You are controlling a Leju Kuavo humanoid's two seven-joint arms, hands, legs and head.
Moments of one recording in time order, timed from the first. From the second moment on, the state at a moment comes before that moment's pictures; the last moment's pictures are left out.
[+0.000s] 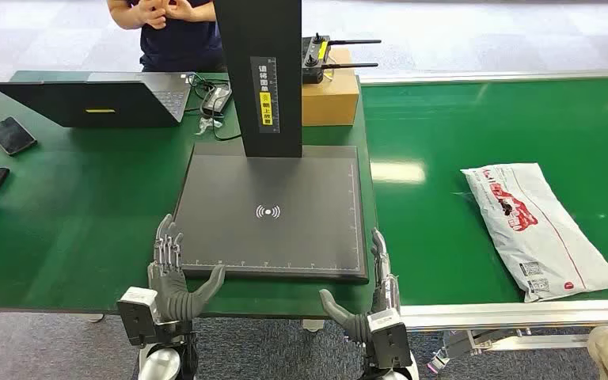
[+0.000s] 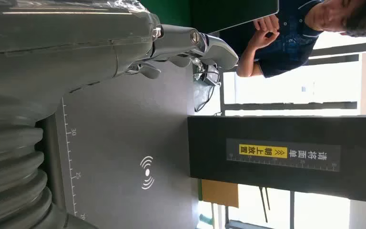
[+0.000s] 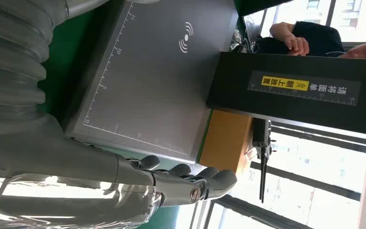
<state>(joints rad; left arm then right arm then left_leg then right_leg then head) 0.04 -0.26 -0.12 -1.16 -0.22 0.30 -0.70 0.09 0.21 0.24 -1.45 0.31 -0.31 -0.65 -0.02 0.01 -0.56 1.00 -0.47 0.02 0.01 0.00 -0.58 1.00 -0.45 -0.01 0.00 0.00</state>
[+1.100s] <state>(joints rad) 0.01 -0.26 -0.20 -1.11 -0.21 0.25 -0.70 0.08 0.21 0.27 -1.45 0.44 -0.33 -0.61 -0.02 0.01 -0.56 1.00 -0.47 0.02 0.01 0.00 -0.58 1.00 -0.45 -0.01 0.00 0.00</state>
